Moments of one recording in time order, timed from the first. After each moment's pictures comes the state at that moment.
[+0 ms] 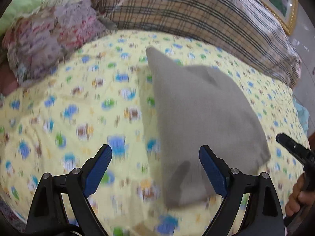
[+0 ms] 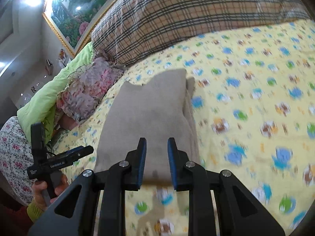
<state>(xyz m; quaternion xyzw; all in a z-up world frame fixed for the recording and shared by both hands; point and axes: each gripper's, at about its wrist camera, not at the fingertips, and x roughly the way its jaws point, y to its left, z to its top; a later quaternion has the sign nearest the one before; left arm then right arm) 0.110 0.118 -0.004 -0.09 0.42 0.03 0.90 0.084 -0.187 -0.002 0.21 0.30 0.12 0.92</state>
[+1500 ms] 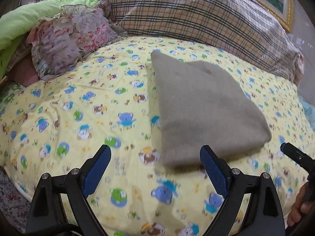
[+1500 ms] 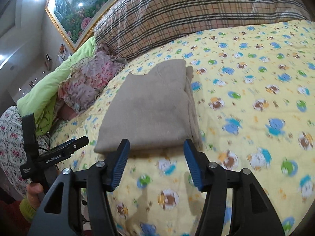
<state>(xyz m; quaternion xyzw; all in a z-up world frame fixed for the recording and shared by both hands) 0.030 0.086 -0.010 -0.07 0.40 0.08 0.91 0.026 -0.171 -0.020 0.20 0.31 0.10 0.92</state>
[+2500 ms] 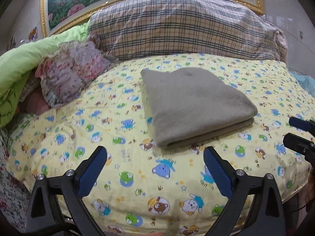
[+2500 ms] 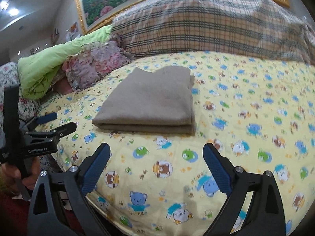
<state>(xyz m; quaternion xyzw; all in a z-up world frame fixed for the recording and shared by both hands) -0.031 0.053 0.003 0.05 0.32 0.06 0.94 -0.033 -0.129 -0.014 0.05 0.26 0.08 0.96</state>
